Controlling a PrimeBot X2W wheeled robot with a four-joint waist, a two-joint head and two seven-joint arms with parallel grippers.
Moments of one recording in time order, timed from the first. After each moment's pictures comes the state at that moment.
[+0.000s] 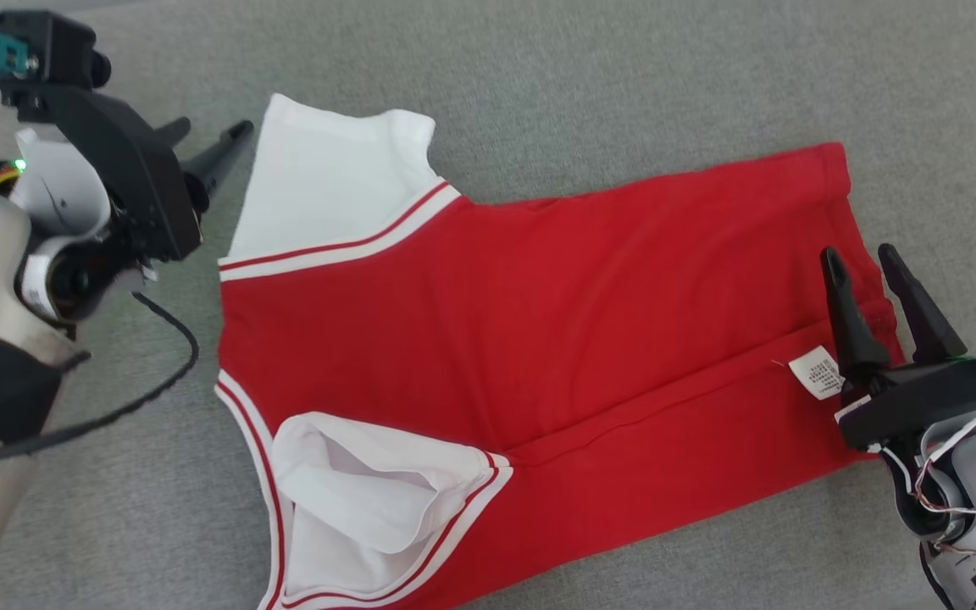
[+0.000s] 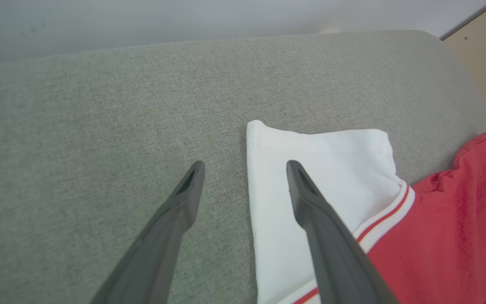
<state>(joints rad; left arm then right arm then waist) -1.13 0.43 -0.59 0.48 -0.91 0.00 0.53 -0.47 -0.50 0.45 0.32 0.71 0.13 -0.26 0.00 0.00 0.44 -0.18</state>
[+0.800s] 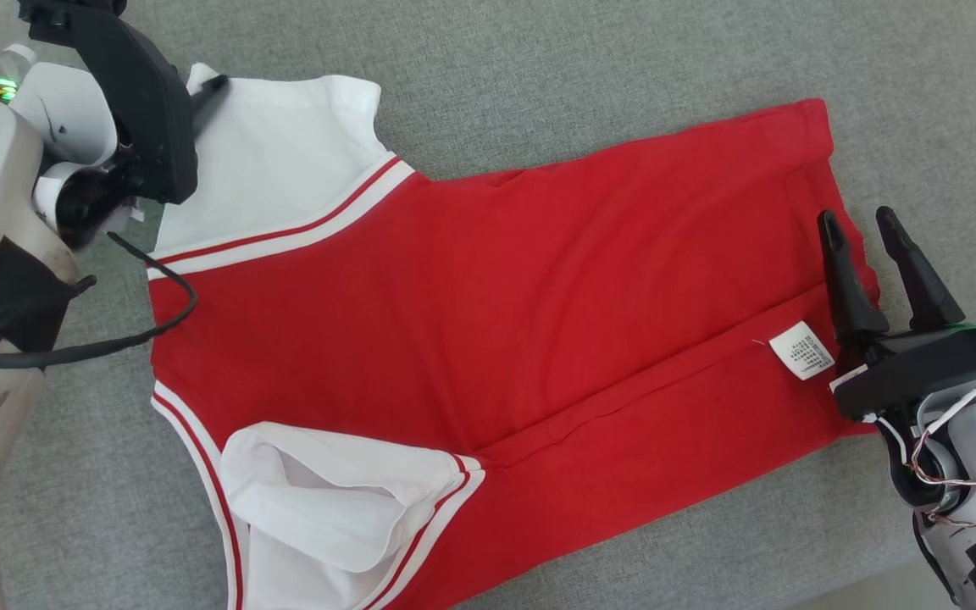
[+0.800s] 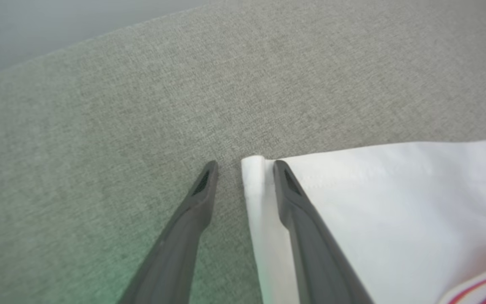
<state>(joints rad) -1.36 0.35 -0.72 0.80 -0.78 -0.09 0.56 -0.53 -0.49 0.45 0.32 0.71 0.13 -0.26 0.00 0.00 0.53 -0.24</state>
